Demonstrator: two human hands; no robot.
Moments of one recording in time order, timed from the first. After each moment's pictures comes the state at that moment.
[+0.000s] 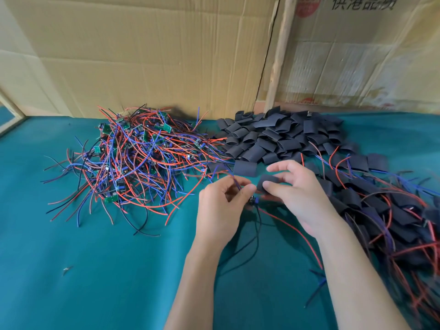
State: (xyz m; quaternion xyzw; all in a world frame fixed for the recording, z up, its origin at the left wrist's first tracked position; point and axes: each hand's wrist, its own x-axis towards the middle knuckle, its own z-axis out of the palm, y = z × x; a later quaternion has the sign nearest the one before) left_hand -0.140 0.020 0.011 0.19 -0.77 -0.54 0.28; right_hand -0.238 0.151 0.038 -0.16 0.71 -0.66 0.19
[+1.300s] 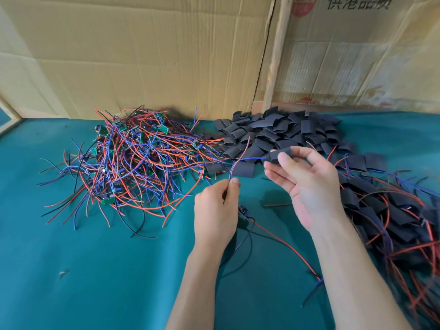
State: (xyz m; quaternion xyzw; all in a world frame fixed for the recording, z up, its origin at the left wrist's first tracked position) left_hand -0.139 0.025 0.015 0.27 -0.81 -0.43 0.29; right_hand -0.241 0.150 0.049 -0.12 0.50 -0.85 0.14
